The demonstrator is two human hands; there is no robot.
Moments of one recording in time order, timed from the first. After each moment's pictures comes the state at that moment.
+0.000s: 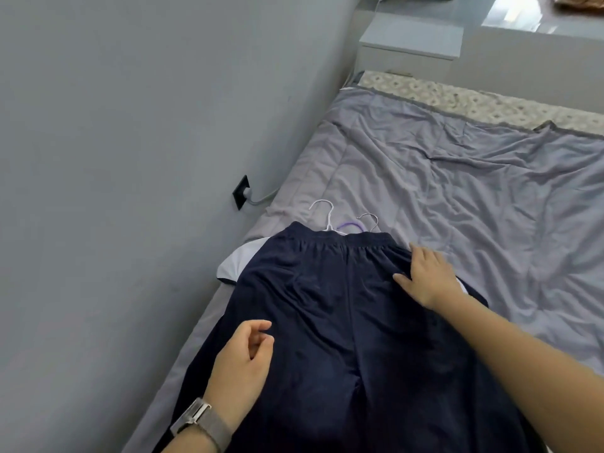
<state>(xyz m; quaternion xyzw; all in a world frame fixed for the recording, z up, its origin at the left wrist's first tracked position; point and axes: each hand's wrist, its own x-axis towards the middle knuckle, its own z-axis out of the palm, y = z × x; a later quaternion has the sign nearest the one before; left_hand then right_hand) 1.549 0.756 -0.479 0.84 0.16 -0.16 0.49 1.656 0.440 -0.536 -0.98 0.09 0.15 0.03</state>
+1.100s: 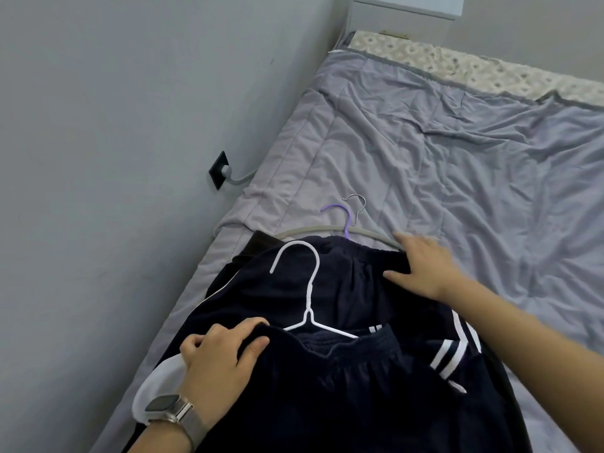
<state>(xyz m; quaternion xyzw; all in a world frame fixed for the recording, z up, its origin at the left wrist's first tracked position) 1.572 0.745 -0.496 0.96 0.02 -0.19 0.21 1.666 0.412 -0.551 -0.98 0.02 0.18 0.06</state>
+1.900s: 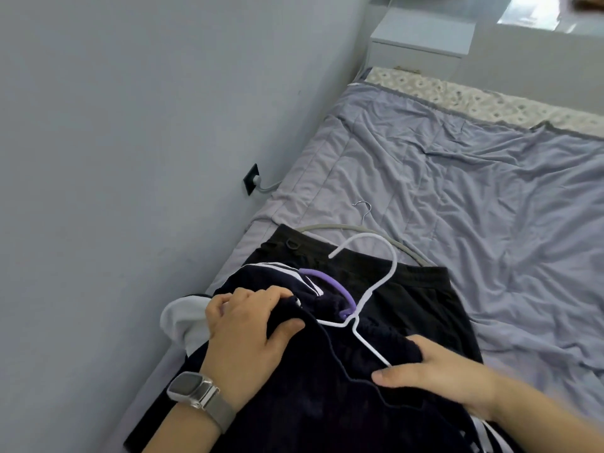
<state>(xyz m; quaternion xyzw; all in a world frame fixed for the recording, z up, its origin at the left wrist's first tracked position) 1.499 0.731 -0.396 0.97 -0.07 -0.01 0.22 1.484 0.479 -0.386 -0.65 0.07 0.46 0.60</state>
